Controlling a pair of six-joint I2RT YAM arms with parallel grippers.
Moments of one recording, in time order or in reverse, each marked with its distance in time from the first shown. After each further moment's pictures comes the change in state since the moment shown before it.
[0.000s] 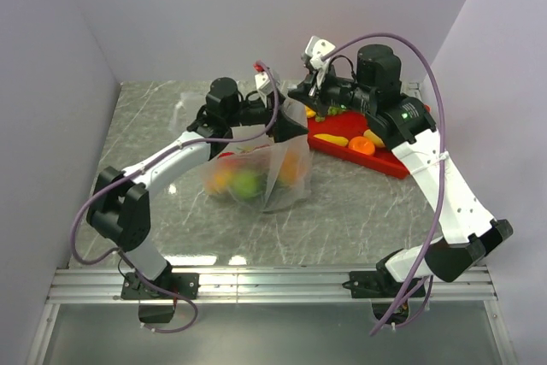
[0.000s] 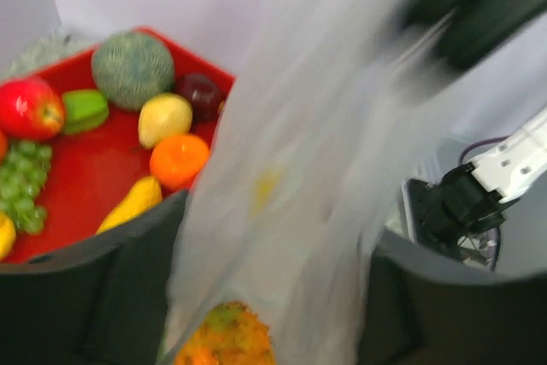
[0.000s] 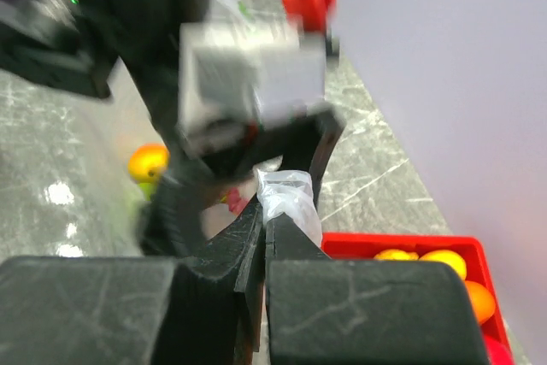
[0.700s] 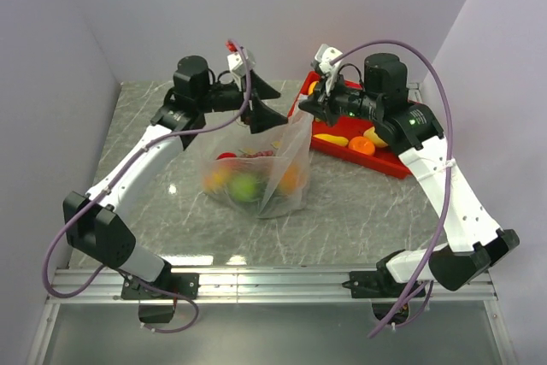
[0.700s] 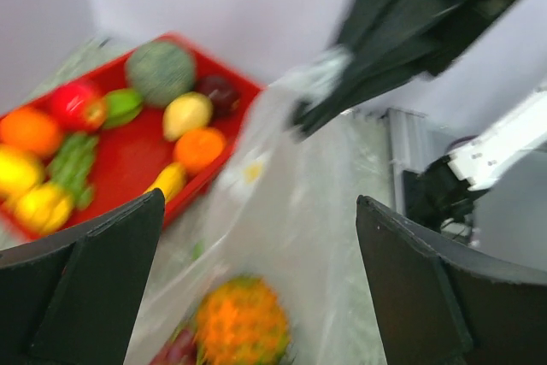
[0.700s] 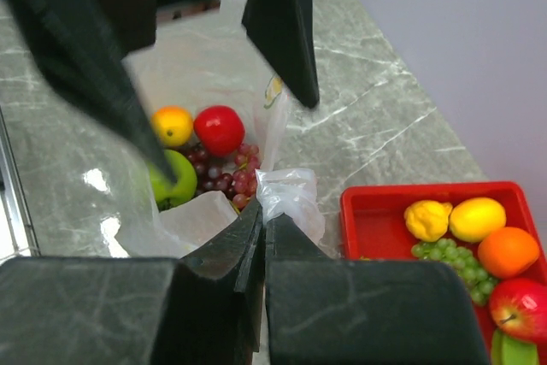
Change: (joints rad) left arm 0.129 -0.141 0.145 -0.397 0.048 0.106; right arm -0.051 -0.062 -0.082 -0.068 -0.002 0.062
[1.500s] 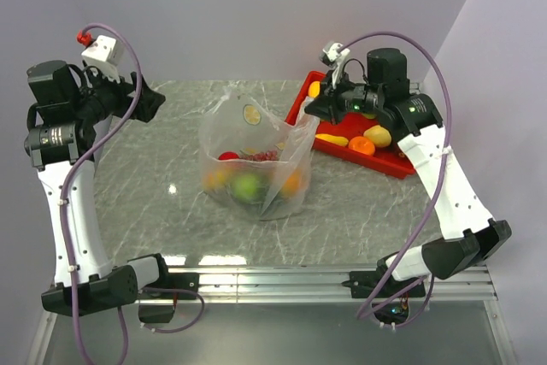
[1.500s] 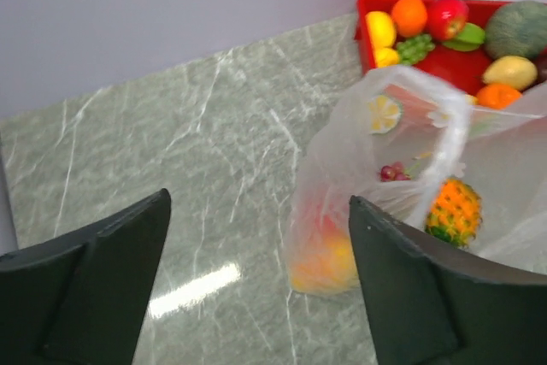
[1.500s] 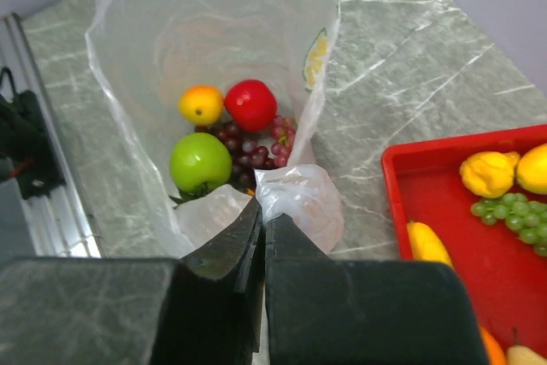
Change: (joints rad) left arm 0.678 -0.309 0.200 -0.786 -0.277 0.275; right arm -0.091 0.069 0.045 -0.106 -0.097 0.119
